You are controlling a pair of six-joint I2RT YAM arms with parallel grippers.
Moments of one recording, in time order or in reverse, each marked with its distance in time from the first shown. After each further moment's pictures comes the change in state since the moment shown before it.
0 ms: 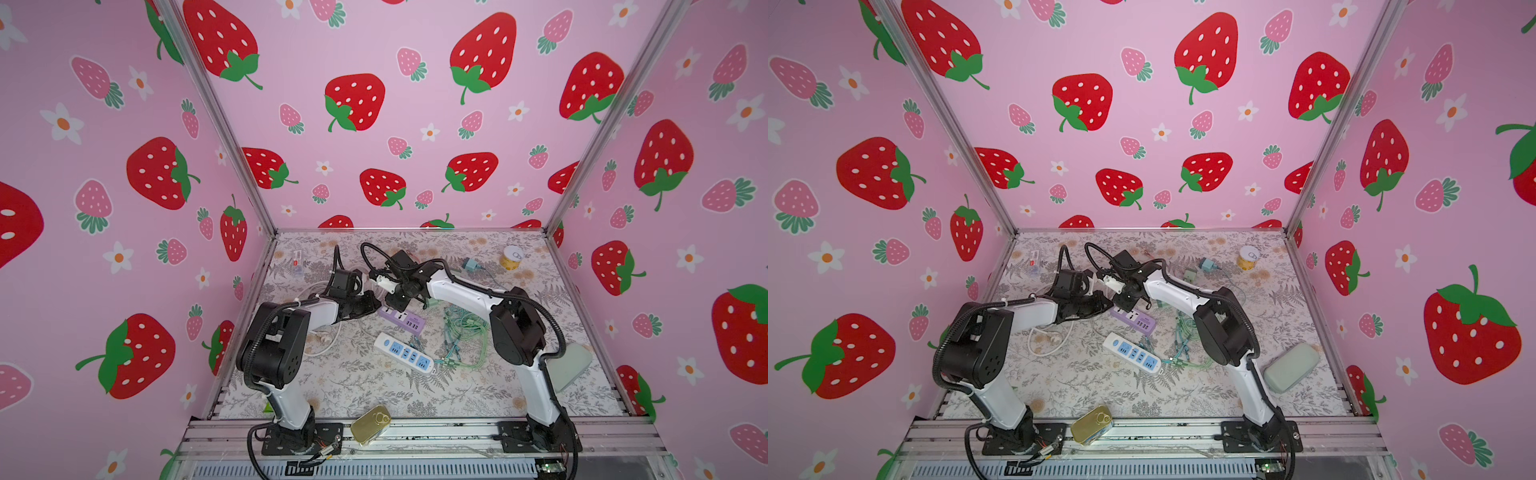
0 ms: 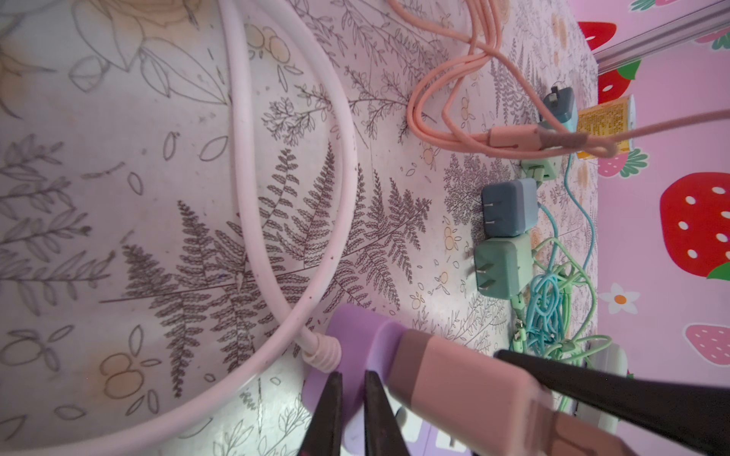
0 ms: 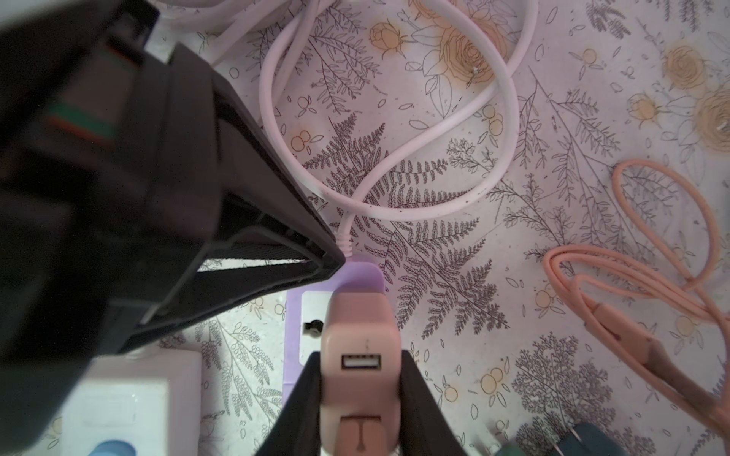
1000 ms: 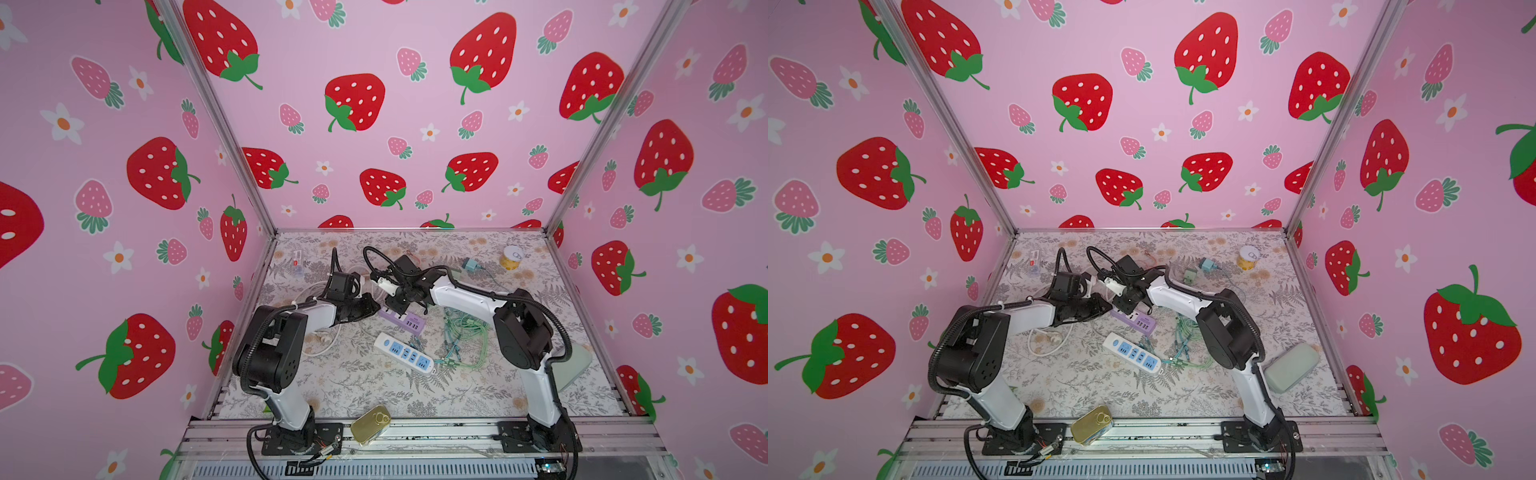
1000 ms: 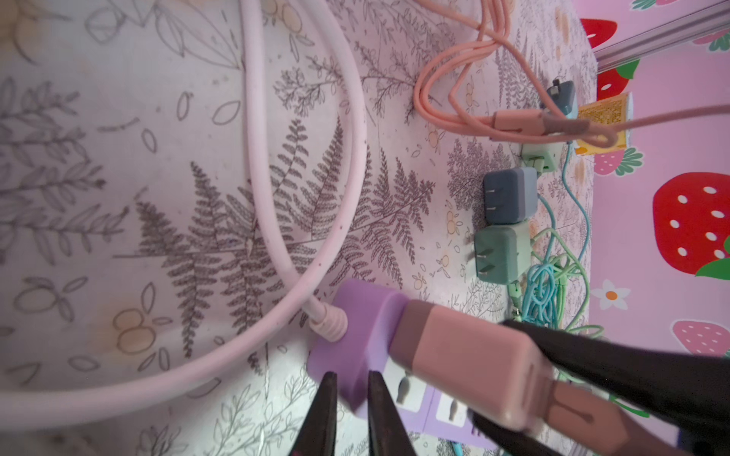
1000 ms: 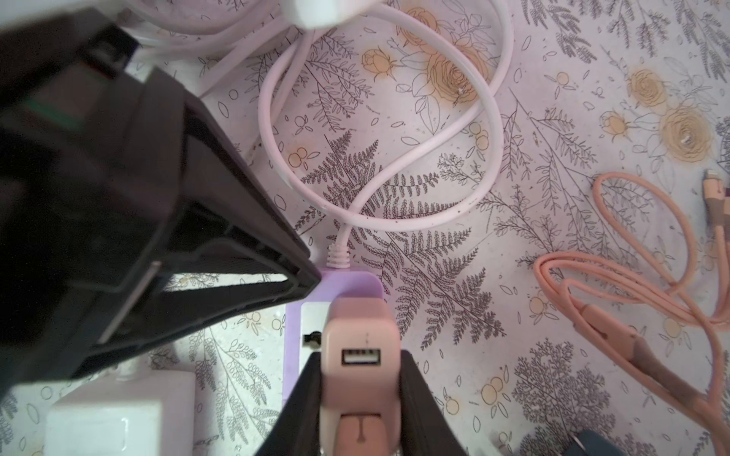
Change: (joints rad) left arm 0.011 -0.051 -0.037 -0.031 0.016 -0.011; right arm 0.008 -0.055 -0.130 0.151 0.022 0.021
